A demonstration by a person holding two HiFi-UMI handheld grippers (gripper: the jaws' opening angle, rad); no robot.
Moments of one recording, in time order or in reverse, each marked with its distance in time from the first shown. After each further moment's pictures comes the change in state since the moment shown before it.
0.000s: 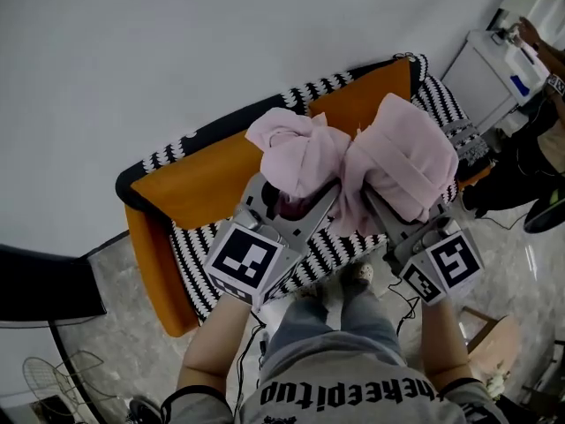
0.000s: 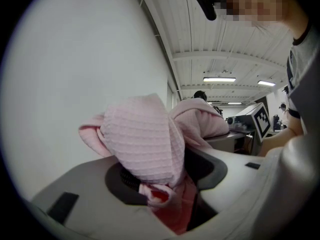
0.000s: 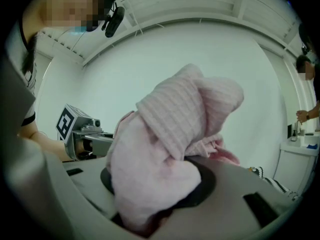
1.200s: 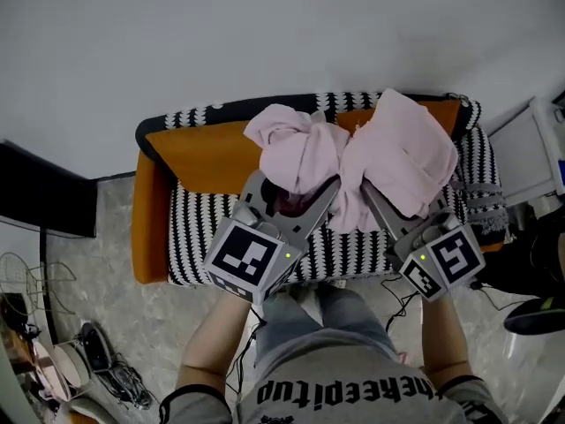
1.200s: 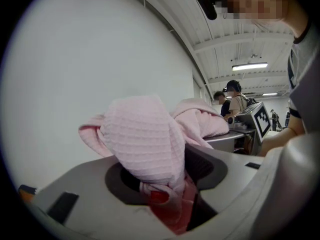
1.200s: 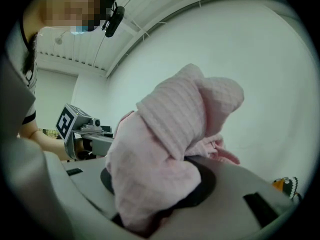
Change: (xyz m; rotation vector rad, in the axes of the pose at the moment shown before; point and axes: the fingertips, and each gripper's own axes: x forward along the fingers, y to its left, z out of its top) left arm 0.053 0.033 -0.007 -0.044 0.023 0.375; right arm 0.059 -0.064 -0.007 -0.026 0.011 0.379
